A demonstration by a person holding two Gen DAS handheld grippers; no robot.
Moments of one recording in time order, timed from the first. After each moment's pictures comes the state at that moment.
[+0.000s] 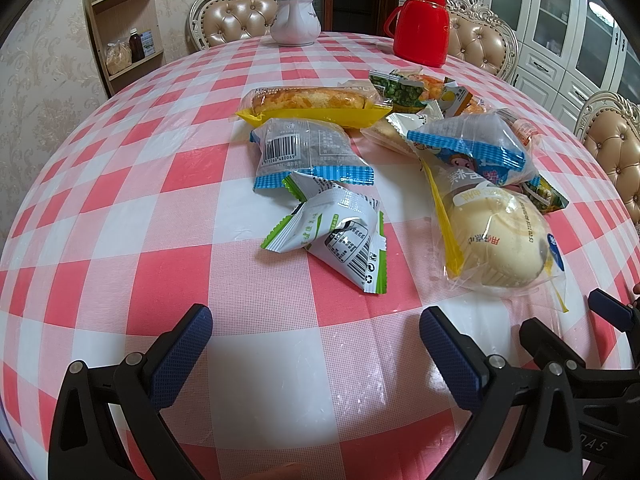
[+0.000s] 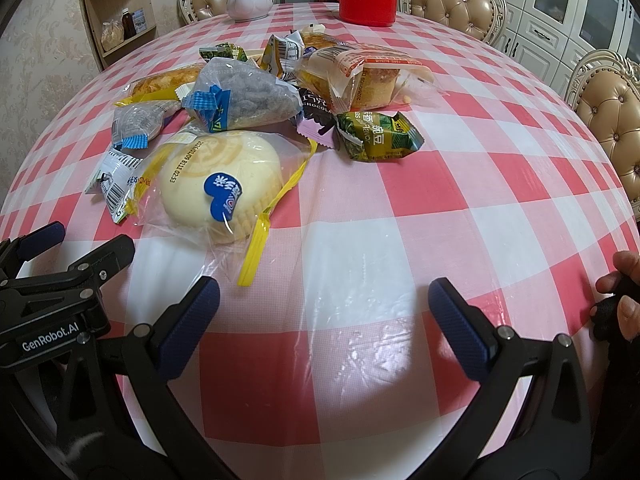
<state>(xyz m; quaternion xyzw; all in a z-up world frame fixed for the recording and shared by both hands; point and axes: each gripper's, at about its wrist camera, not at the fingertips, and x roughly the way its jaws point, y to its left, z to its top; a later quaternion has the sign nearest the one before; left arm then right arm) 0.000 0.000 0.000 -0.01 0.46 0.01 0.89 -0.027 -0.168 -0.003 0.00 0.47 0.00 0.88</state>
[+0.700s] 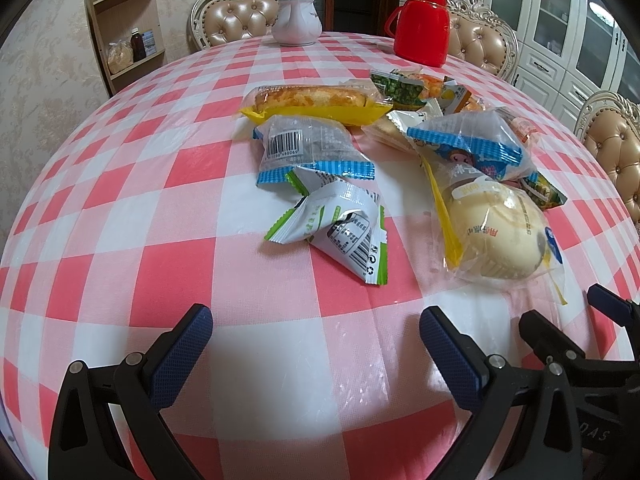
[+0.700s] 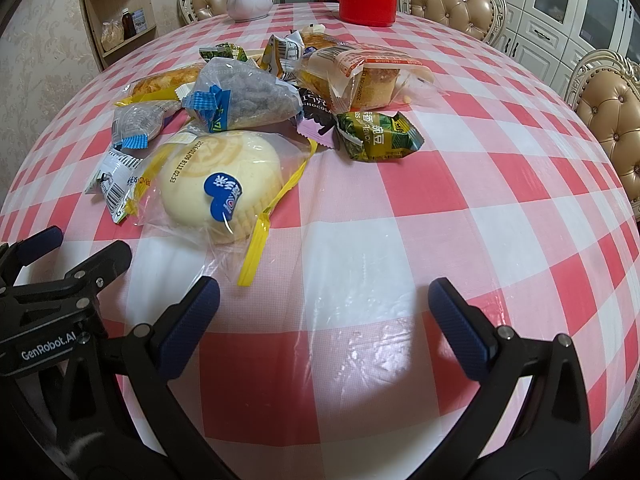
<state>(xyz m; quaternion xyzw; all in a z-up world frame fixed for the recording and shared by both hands) -0.009 -0.001 0.001 -0.01 0.46 0.01 0.89 -0.027 -0.168 -0.002 0.00 0.47 0.00 0.88</state>
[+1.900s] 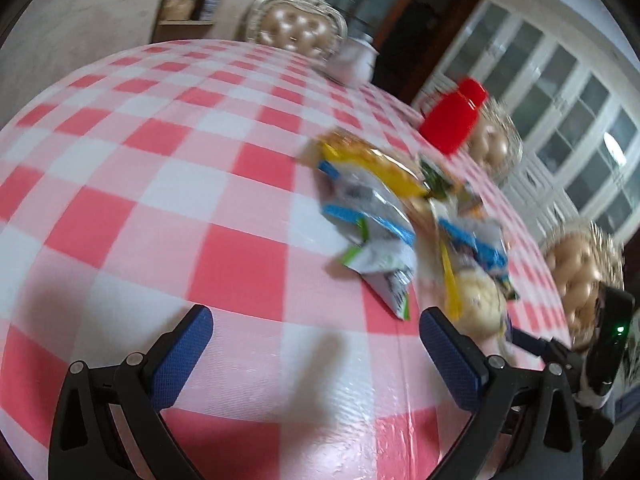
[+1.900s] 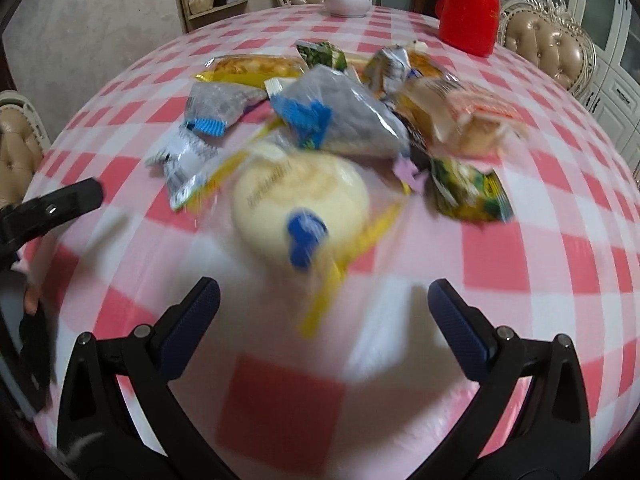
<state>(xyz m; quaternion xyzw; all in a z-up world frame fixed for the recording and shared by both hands) -0.035 0.088 0.010 -0.23 0.39 -0.01 0.89 0.004 -0.143 0.000 -0.06 0.46 0.15 0.87</state>
